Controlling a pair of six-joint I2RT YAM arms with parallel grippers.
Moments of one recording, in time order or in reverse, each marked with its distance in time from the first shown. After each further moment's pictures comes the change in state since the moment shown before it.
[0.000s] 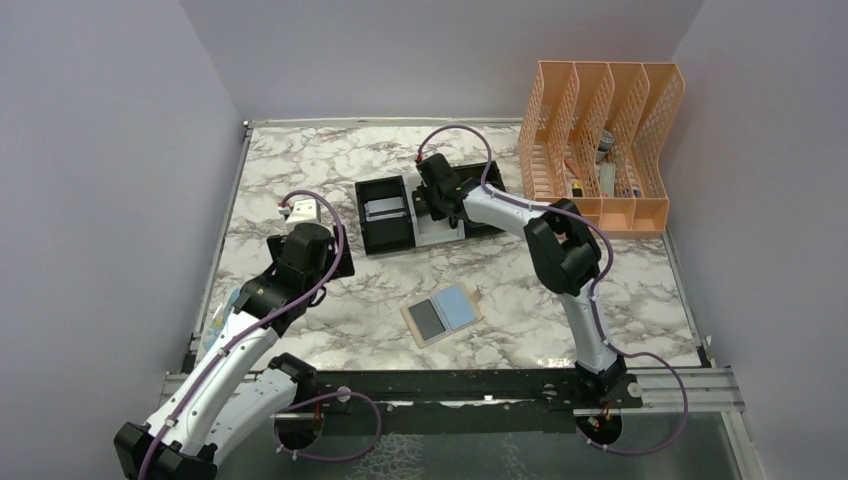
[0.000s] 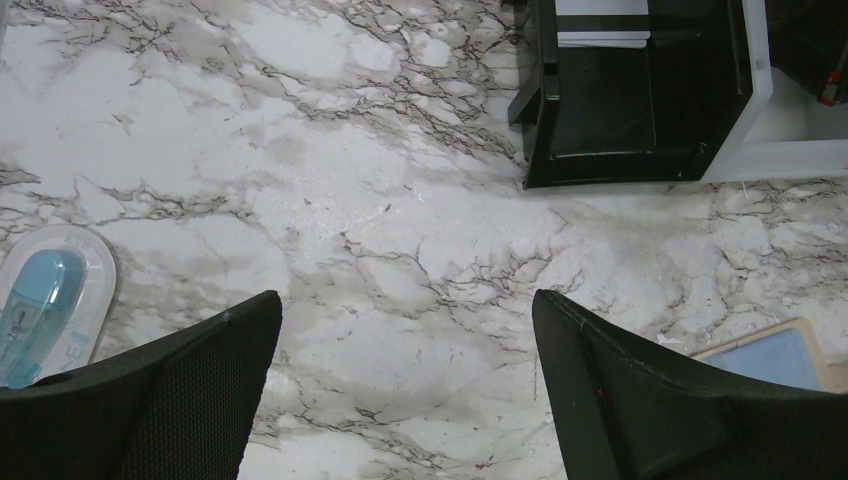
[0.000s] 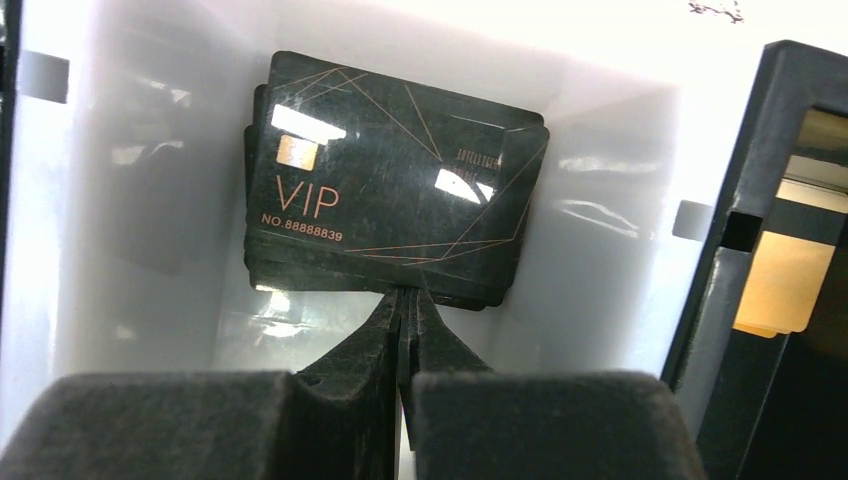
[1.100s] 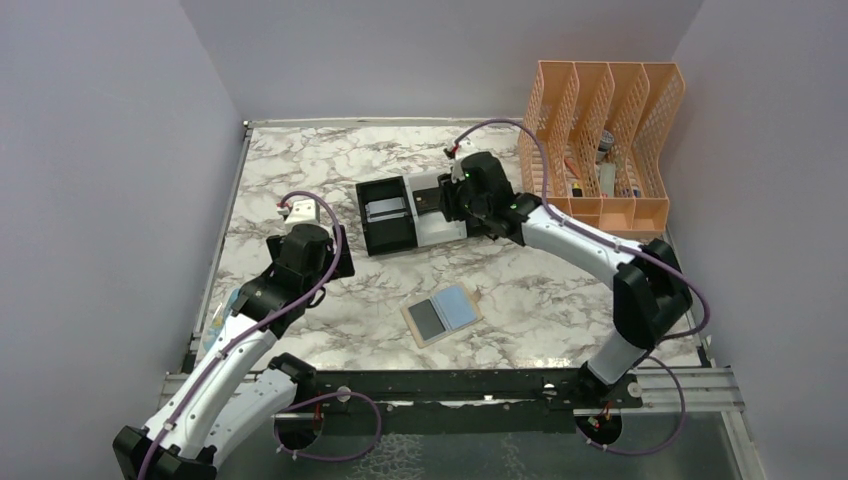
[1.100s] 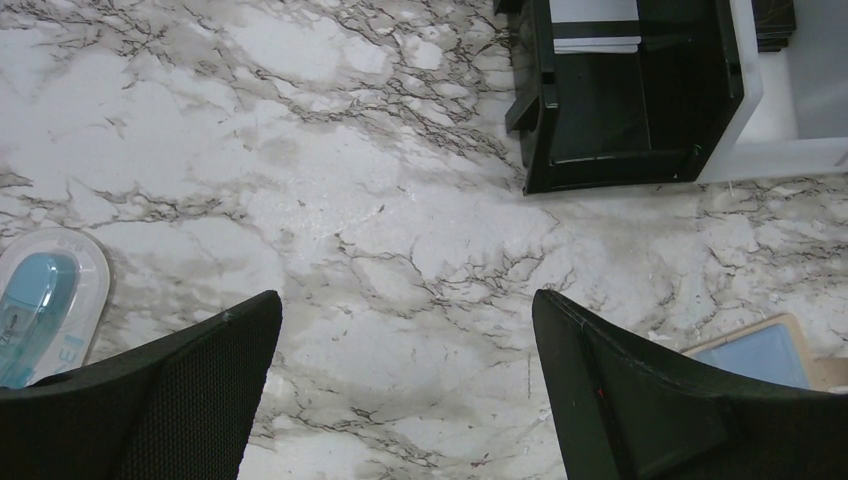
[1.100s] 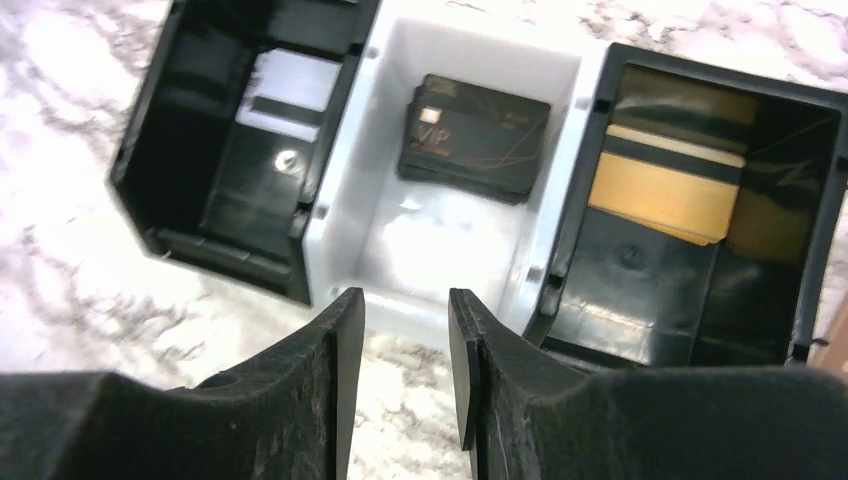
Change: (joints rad) left arm 0.000 -0.014 0.000 0.001 0.008 0.000; right arm 0.005 -0.516 -0.398 0.164 -0.150 0.023
